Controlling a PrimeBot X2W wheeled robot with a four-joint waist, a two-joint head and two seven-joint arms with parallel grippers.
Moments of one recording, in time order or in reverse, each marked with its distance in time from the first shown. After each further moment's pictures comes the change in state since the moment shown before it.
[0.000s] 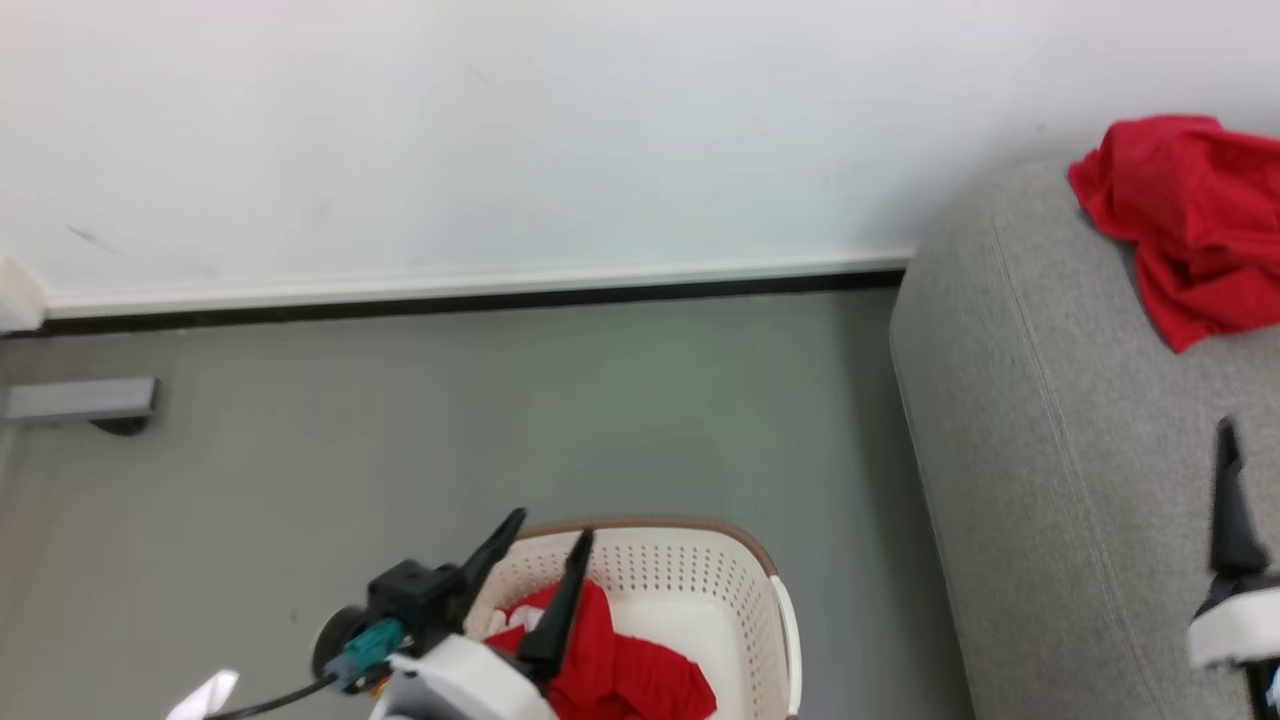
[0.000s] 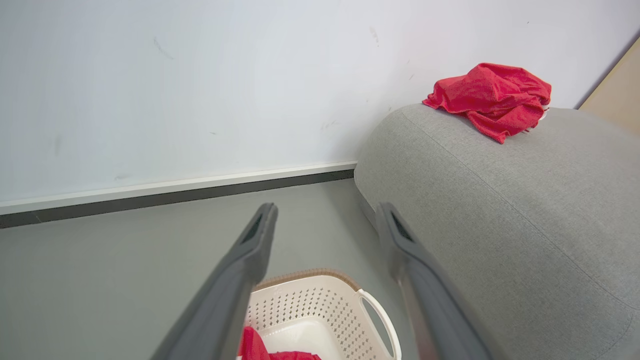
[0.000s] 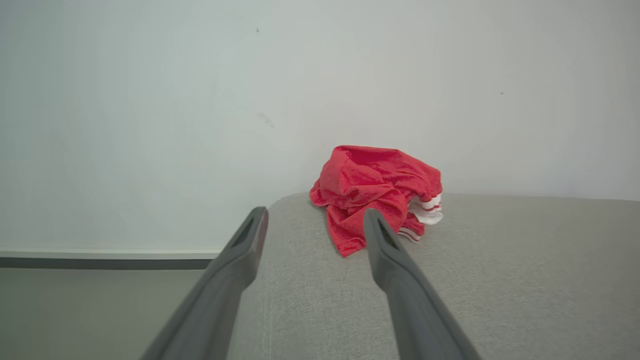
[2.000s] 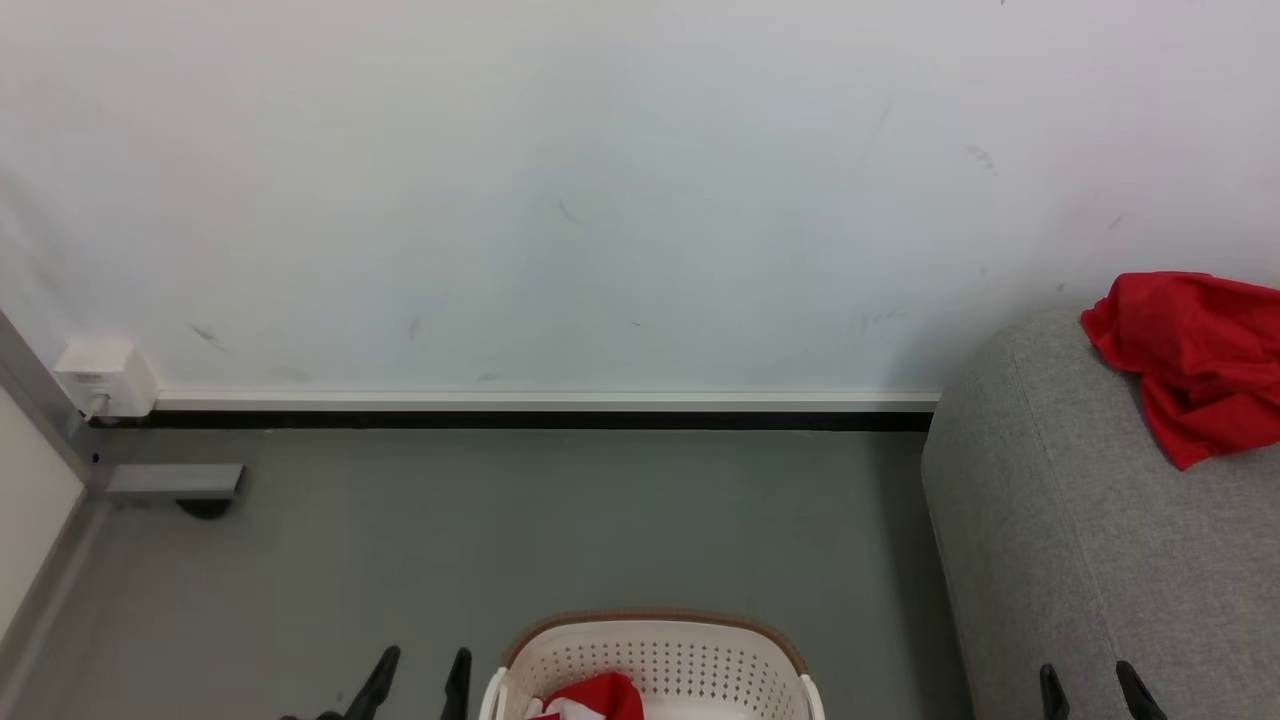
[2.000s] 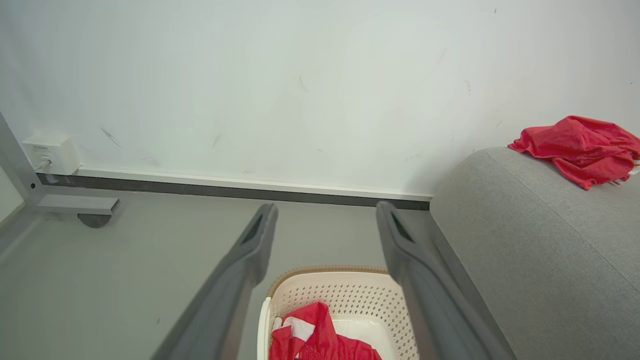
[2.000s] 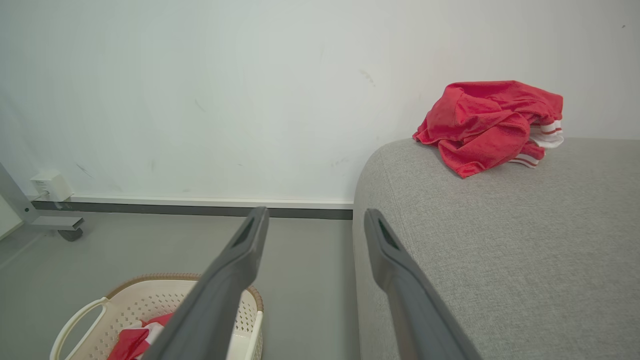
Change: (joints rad) left arm 0.357 -0.183 0.513 -0.014 0.299 -0.158 -0.002; right arm 0.421 0.162 0.168 -0.148 0.010 0.000 0.000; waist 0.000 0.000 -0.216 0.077
